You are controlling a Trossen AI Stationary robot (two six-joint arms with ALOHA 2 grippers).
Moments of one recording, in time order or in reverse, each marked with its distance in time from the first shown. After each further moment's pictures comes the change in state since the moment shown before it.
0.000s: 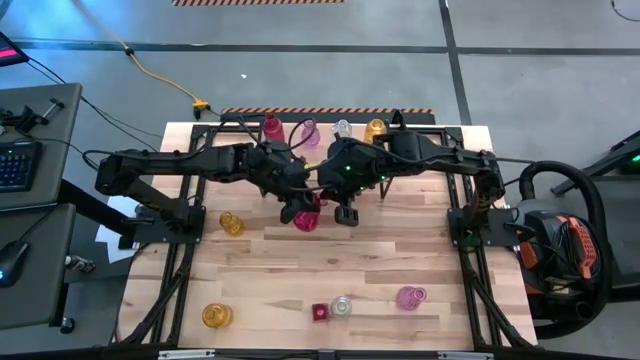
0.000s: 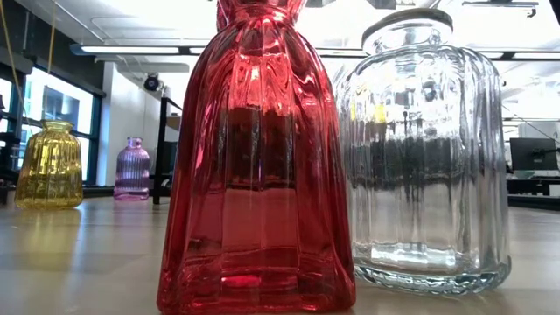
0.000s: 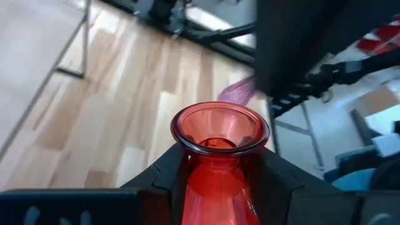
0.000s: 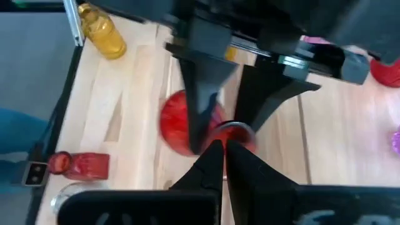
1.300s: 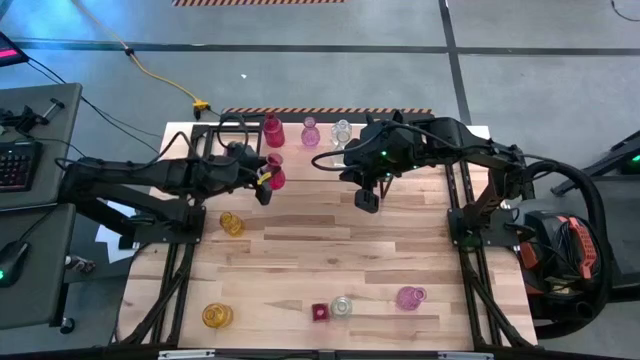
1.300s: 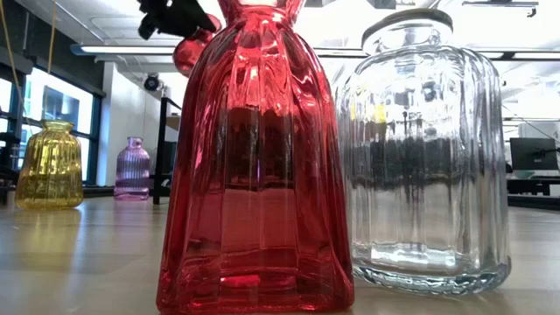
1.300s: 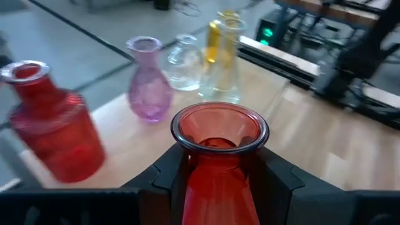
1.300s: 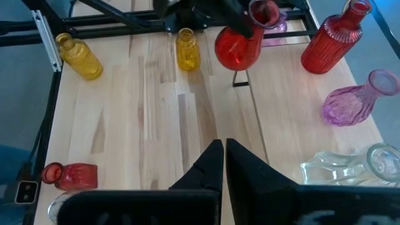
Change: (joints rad) left arm -0.115 -0.416 -0.334 0.020 -0.900 -0.029; right arm -0.002 -0.143 -0.002 -0.073 0.123 0.084
